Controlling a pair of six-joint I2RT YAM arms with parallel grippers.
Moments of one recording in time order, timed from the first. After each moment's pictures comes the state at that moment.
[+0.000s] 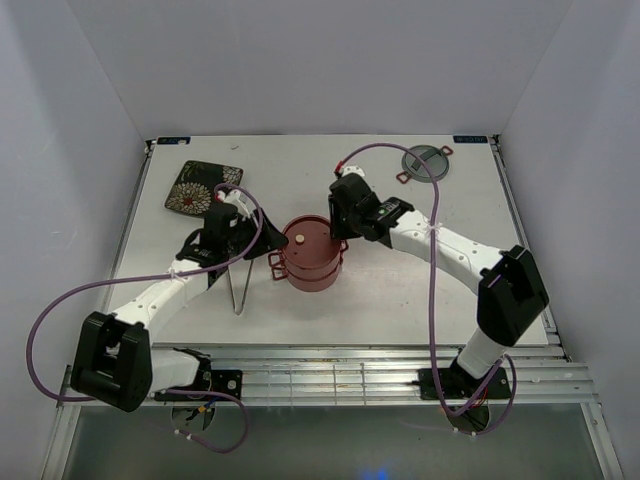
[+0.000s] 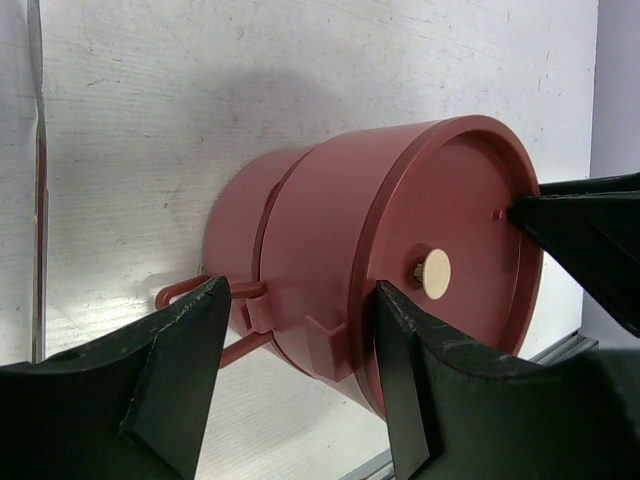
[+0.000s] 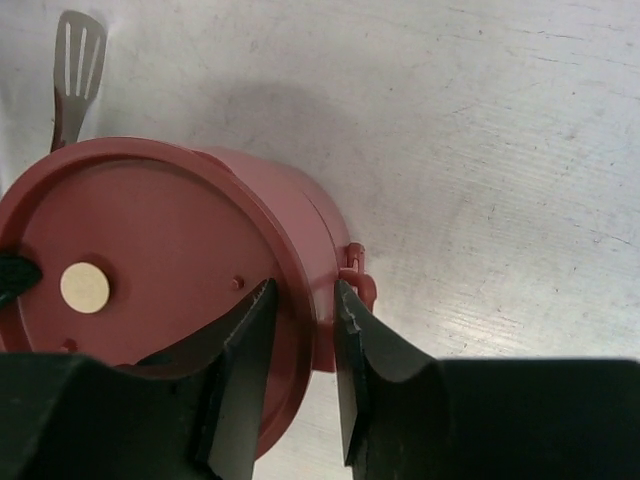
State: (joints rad) left arm -0.34 1.25 0.72 -0.07 0.23 -0.65; right arm 0.80 1.65 1.35 -0.49 0.20 0.49
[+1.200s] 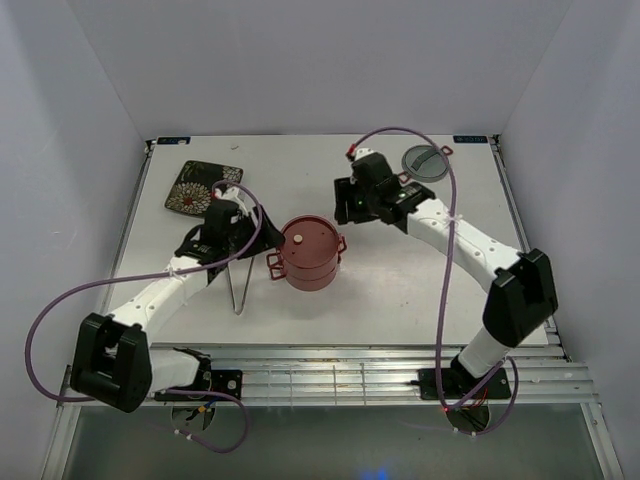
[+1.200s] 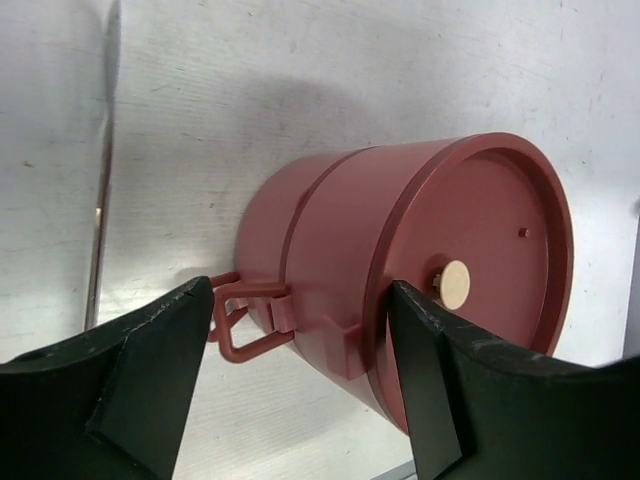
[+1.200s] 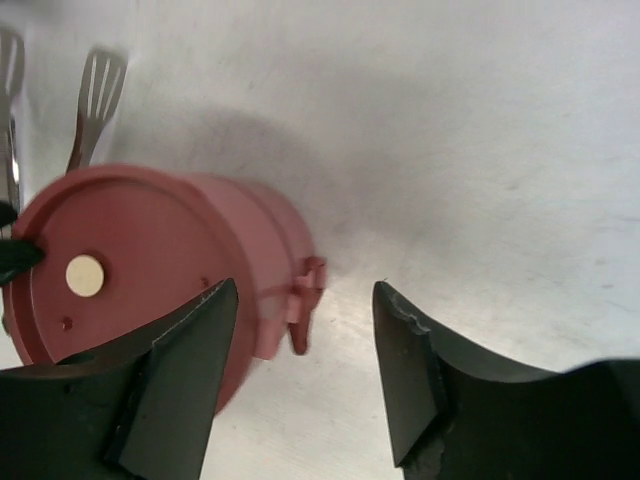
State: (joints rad) left arm -0.34 1.25 0.77 -0.16 0.14 -0.63; right arm 0.69 1.65 1.41 -0.53 0.06 0.34
